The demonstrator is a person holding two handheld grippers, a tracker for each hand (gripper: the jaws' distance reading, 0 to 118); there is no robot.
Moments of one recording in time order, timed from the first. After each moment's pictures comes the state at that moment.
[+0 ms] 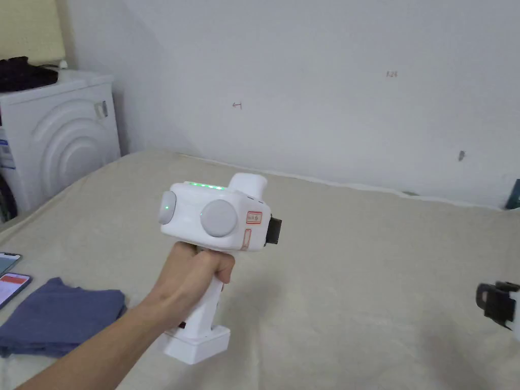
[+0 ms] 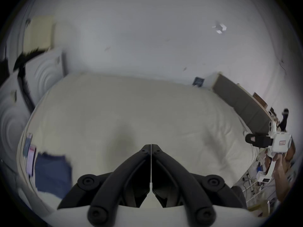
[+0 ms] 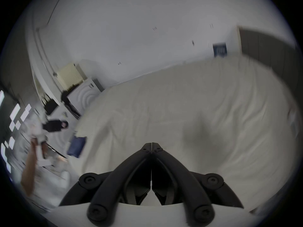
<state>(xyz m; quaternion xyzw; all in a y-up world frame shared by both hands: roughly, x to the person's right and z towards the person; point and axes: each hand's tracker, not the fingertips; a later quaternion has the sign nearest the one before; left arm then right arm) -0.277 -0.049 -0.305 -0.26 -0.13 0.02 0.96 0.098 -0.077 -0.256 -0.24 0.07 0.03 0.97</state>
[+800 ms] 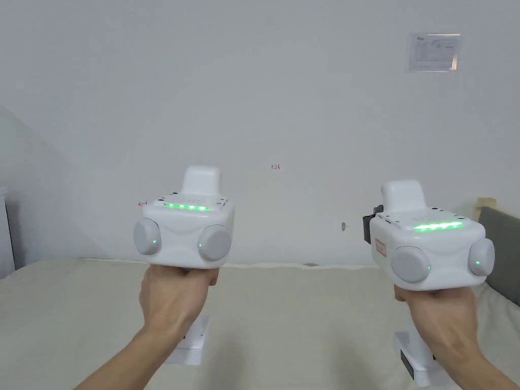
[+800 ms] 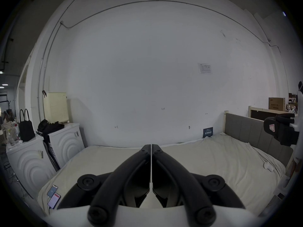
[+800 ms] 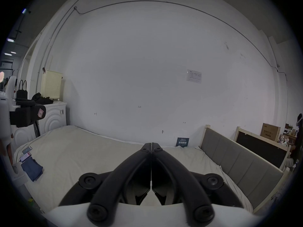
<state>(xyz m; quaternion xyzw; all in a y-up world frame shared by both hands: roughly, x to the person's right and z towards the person) -0.180 0.073 -0.253 -0.01 0.00 -0.04 1.00 0.096 0.052 -0.238 -0.03 -0.03 0.08 1.00</state>
